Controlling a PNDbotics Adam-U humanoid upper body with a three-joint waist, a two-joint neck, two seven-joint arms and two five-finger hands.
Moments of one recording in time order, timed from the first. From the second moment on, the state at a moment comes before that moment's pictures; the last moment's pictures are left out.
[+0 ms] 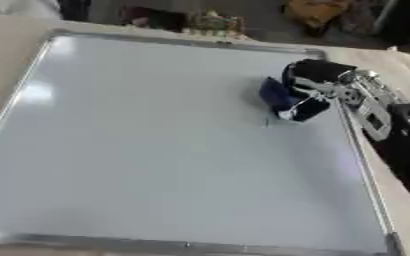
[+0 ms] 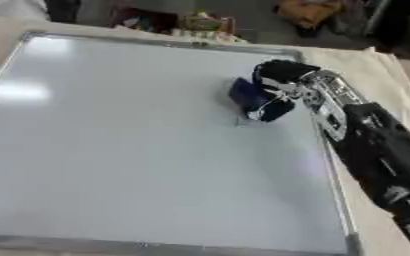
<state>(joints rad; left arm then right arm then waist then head) -0.31 0.32 0.16 -1.91 0.35 -0.30 0.07 -0.92 -0.64 0.23 -1.08 0.91 -0.33 0.43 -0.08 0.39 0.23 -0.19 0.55</state>
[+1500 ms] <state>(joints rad) -0.31 0.32 0.16 -1.91 0.35 -0.30 0.07 -0.92 -0.64 0.23 -1.10 0.85 -0.36 0.52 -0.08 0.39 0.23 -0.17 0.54</state>
